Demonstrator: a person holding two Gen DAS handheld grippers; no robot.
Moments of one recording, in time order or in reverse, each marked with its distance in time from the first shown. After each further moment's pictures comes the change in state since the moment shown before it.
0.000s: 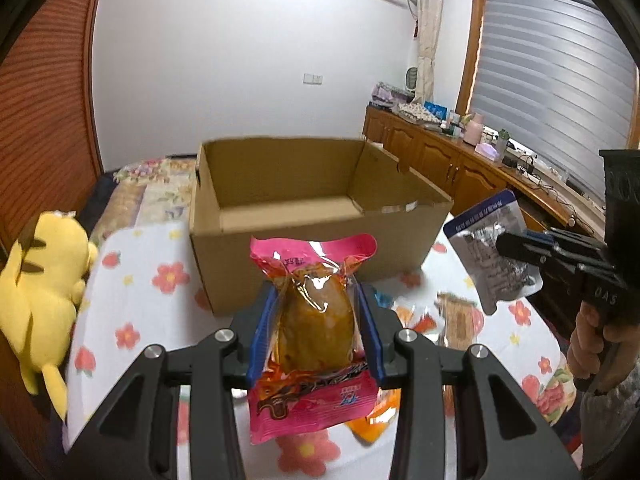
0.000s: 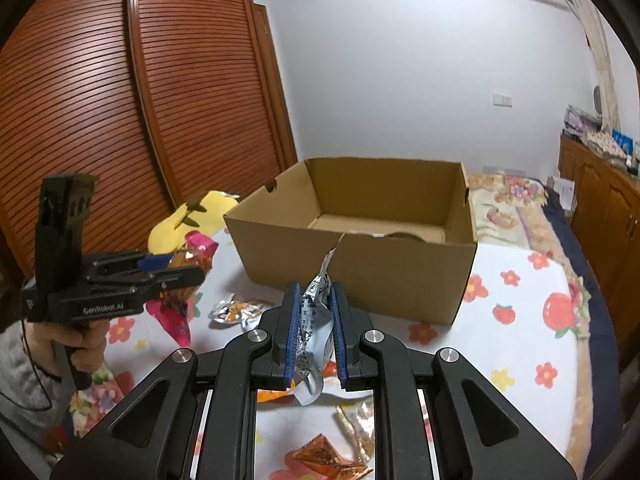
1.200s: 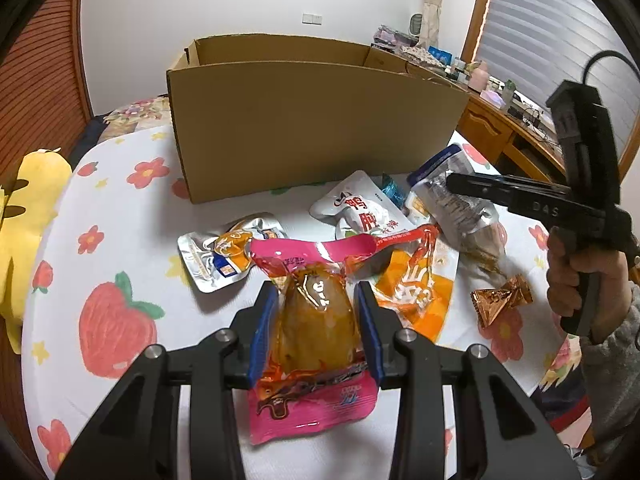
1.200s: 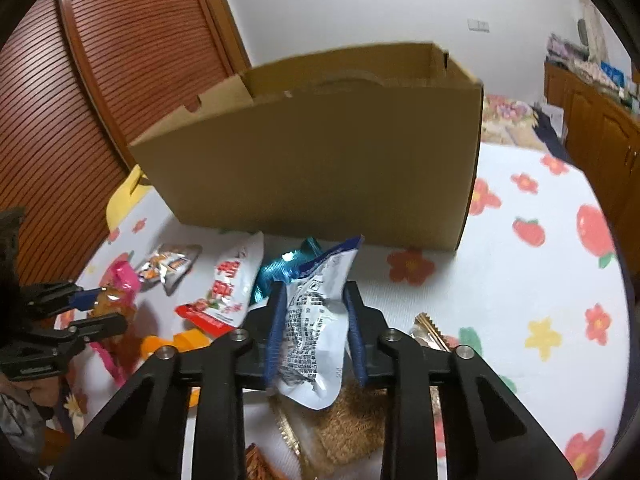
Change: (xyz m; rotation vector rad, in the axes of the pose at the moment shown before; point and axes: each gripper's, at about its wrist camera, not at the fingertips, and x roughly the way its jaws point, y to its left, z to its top) left arm 0.039 0.004 -0.082 -0.015 0.220 -0.013; right arm 0.085 -0.047 -0.052 0.130 0.210 -0.041
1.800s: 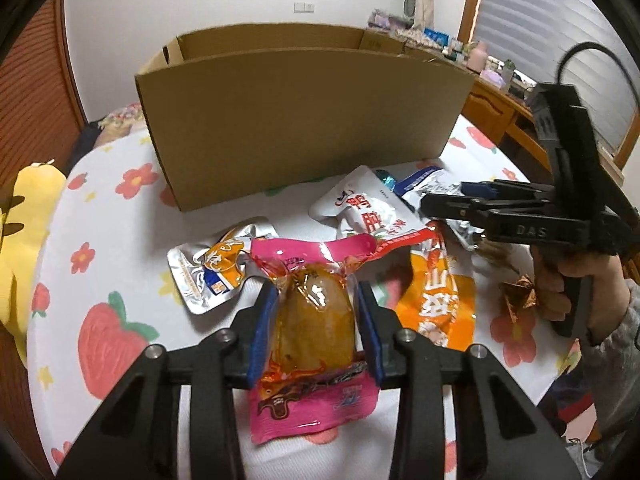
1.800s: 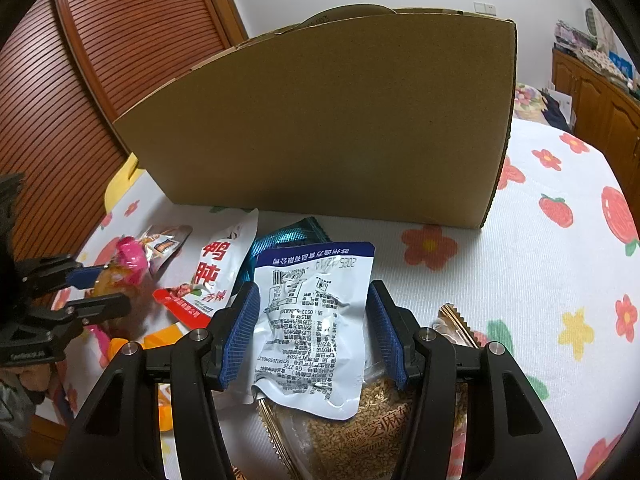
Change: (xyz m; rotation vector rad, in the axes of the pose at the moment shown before) left arm 0.017 -0.006 0.011 0.054 0.042 0.021; right arm 0.034 -0.009 -0.007 0.022 0.079 0.023
